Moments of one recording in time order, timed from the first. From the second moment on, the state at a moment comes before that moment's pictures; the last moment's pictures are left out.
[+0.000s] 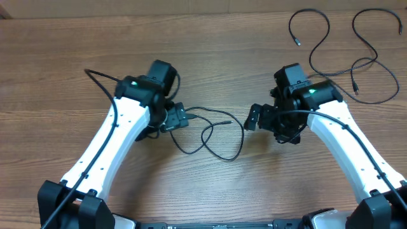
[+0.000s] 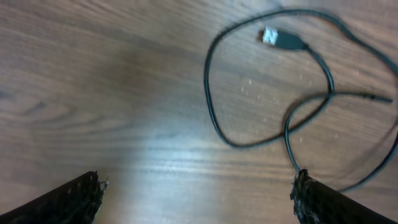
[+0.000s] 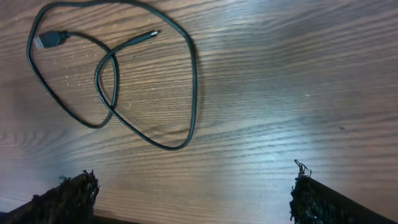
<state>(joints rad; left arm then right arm) -0.33 1.59 1.33 -1.21 0.00 -0.65 0.29 1.53 1.20 -1.13 -0.30 0.51</state>
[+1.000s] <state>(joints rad) -0.28 1.60 1.03 -0.87 0.03 -0.62 0.30 1.56 0.94 -0.78 -0.30 0.63</state>
